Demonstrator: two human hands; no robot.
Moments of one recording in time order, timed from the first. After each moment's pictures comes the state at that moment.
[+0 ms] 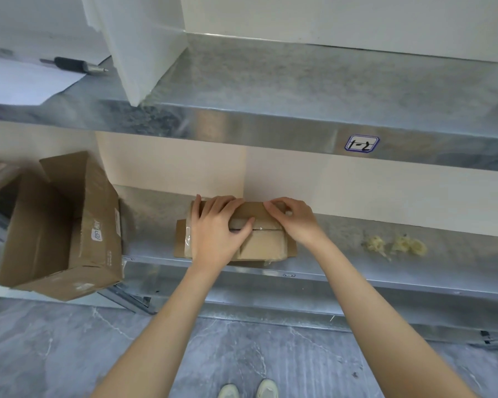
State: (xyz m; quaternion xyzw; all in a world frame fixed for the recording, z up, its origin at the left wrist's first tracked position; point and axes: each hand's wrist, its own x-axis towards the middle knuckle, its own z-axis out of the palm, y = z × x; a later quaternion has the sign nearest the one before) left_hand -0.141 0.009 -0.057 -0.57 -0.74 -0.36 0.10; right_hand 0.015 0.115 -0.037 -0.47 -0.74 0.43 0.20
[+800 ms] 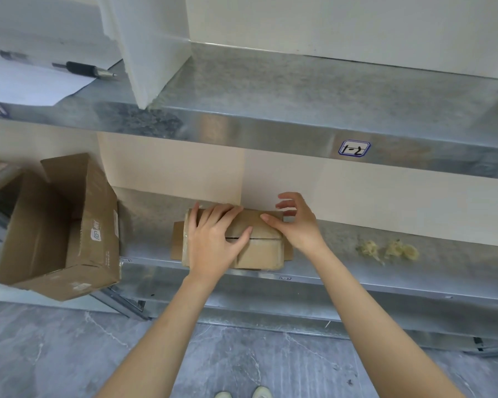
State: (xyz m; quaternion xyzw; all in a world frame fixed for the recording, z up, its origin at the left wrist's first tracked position) left_hand -0.136 -0.003 -0.064 -0.57 -0.72 -0.38 0.13; right_hand 0.024 0.100 -0.033 -0.48 -0.69 0.44 0.31
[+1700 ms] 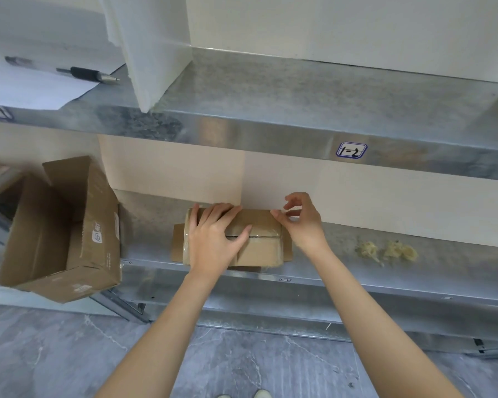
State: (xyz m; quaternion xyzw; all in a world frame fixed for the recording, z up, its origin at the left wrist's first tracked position) left_hand -0.139 0.002 -0.064 -0.56 -0.72 -0.38 0.13; right_hand 0.026 0.103 -0.031 -0.50 -0.68 0.41 0.35
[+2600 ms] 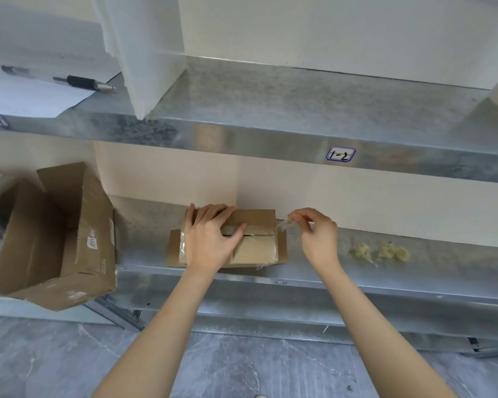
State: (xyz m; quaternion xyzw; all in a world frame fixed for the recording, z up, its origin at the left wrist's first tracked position) left_hand -0.144 0.014 -0.063 -0.55 -0.74 -0.36 0.10; right_hand 0.058 0.098 -0.037 -0.51 -0.72 0.28 0.39
